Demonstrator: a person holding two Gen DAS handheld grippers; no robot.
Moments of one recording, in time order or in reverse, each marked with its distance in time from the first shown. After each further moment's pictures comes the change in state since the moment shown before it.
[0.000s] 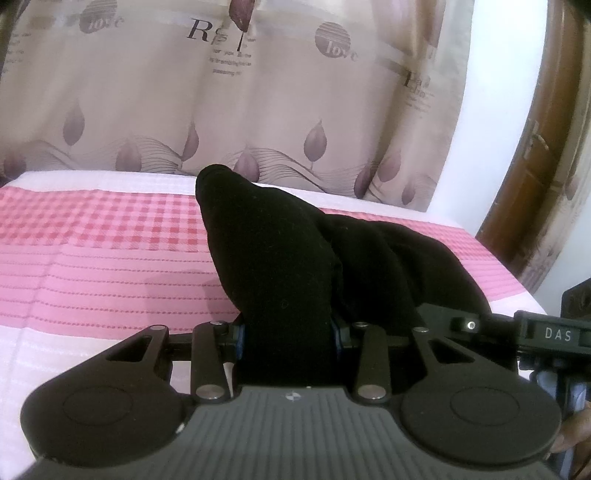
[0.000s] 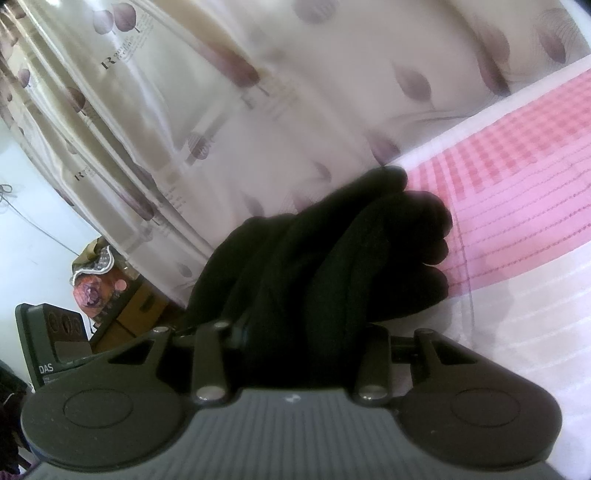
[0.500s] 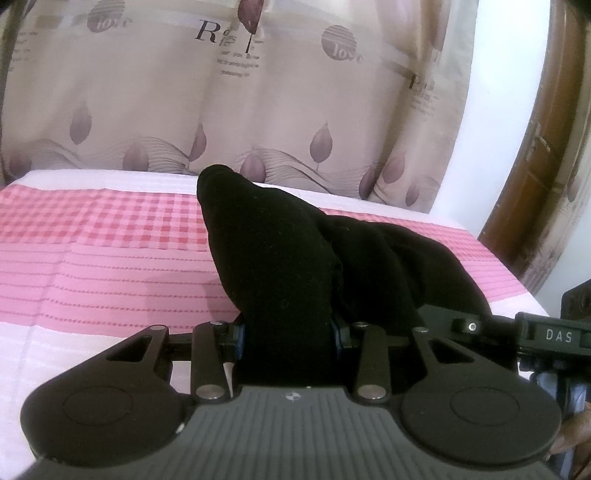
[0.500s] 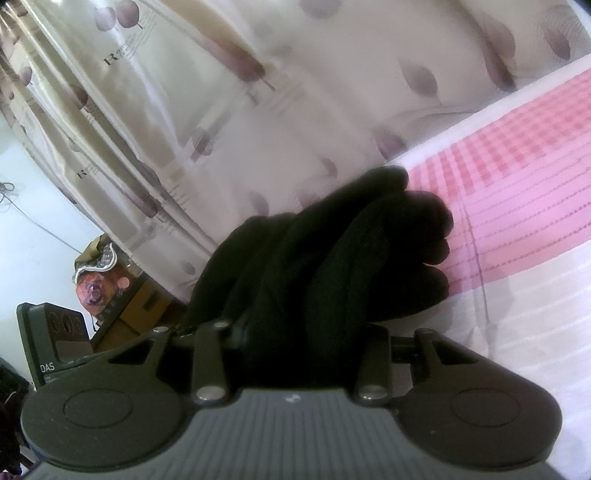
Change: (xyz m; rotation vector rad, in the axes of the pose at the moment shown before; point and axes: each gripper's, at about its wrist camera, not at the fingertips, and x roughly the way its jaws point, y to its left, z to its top) left arm -0.003 0.004 0.000 -0.008 0.000 0.009; right arm 0.006 0.004 -0.003 -0.003 0.011 0.010
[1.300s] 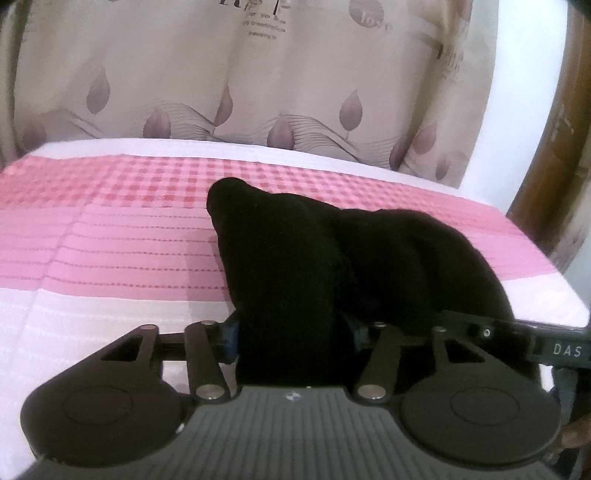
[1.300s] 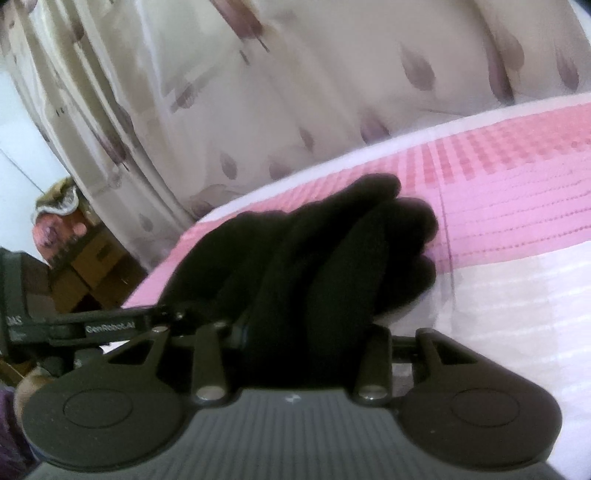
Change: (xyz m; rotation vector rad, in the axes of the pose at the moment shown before) left arm 0.029 0.022 -0.026 0.005 0.058 0.077; right arm 0.020 -0.006 -0.027 -0.184 0.061 -0.154
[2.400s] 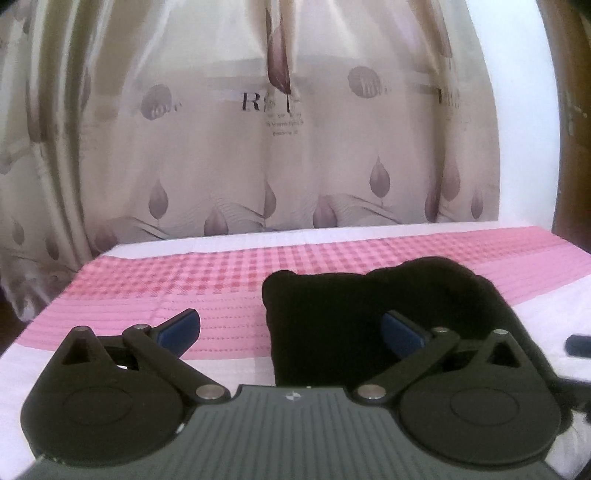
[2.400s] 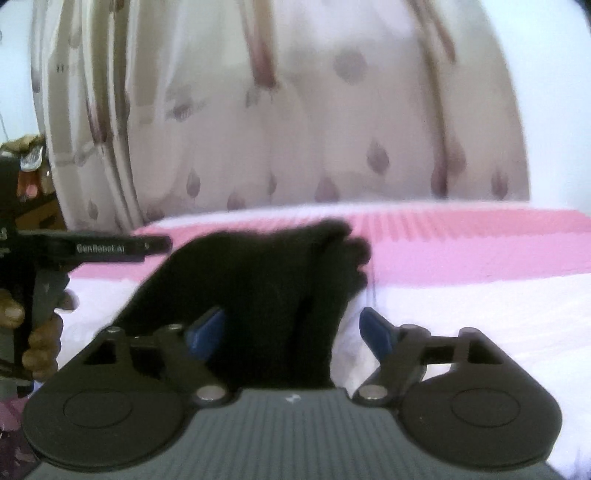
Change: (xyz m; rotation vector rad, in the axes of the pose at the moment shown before) left arm -0.066 -0.039 -0.015 0.159 -0.280 0.250; right arm -0.086 0.077 -0.067 -0.246 -0.208 -0.321
